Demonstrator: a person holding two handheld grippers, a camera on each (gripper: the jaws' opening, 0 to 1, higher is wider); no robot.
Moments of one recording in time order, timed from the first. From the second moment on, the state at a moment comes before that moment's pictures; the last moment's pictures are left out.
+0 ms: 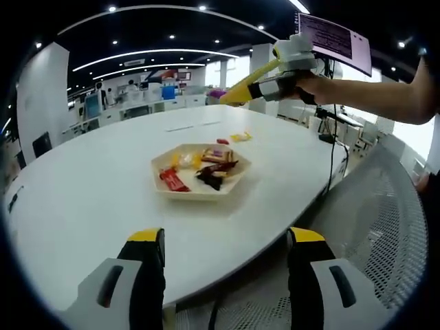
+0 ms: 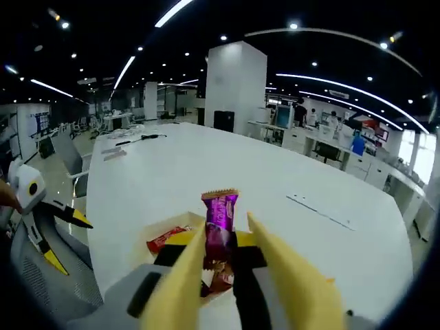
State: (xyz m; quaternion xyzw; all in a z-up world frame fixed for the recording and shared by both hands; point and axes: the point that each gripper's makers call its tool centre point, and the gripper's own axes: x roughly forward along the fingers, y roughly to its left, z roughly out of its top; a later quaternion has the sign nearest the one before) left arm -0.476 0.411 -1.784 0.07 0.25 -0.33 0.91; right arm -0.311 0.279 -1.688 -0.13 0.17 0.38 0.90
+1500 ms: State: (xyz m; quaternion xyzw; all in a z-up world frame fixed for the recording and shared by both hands) left arm -0.479 0.411 -1.786 0.06 0.26 -0.33 0.90; right arm -0.318 0.312 -1.690 -0.15 0.17 0.41 0.88
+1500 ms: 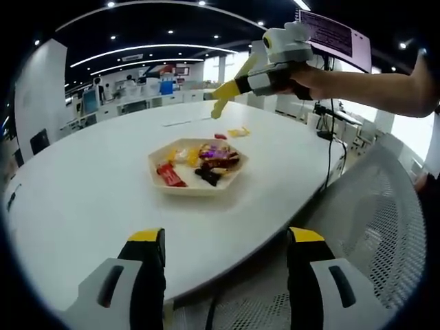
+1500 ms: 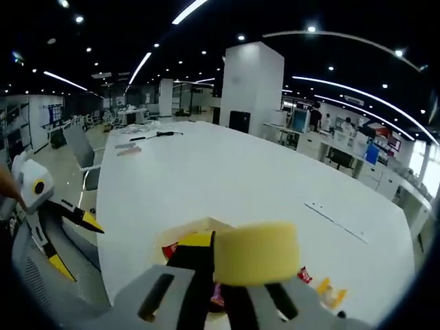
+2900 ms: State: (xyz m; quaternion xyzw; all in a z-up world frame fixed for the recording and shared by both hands) left arm -0.511 0.340 -1.596 -0.22 0.07 -0.55 0.80; right arm -0.514 0.340 -1.579 0.19 0.13 0.65 0.73
